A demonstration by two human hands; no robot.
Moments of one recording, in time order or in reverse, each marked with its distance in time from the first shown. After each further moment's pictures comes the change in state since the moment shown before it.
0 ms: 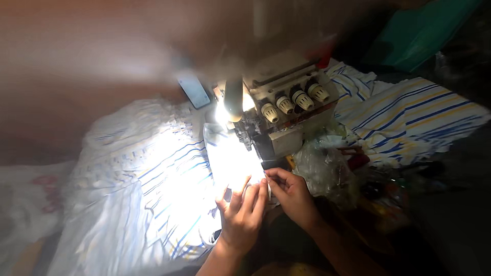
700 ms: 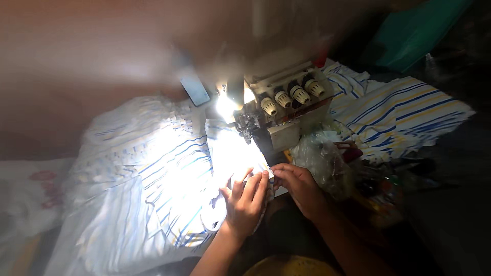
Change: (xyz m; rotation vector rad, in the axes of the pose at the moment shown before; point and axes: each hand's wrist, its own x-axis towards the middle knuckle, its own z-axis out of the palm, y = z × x) left_hand -0.009 -0.001 0.017 -0.063 0.112 0.008; right_hand -0.004 -0.010 -0.020 0.279 -0.064 0.247
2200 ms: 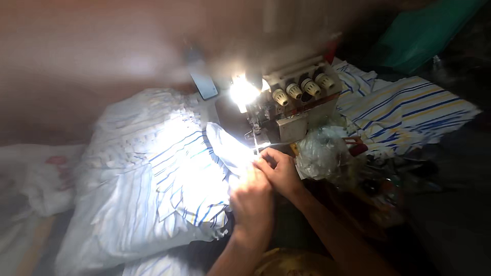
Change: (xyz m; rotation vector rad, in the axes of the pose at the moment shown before) left_hand 0.037 0.041 -0.046 0.357 -0.415 -0.383; right_hand 0.017 0.010 0.043 -0.533 0.045 -0.313
